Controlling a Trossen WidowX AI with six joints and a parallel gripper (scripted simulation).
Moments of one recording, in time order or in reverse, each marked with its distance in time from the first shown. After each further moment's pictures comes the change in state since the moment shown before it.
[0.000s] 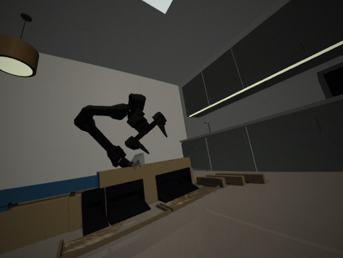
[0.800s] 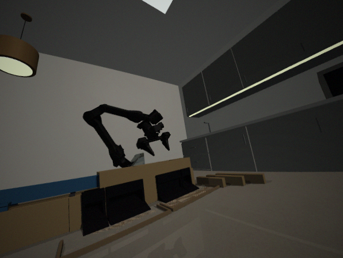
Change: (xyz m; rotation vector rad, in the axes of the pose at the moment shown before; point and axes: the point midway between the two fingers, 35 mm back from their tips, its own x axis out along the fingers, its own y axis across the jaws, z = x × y) arm -0.036 -0.019 -0.152 -0.758 0.133 -0.104
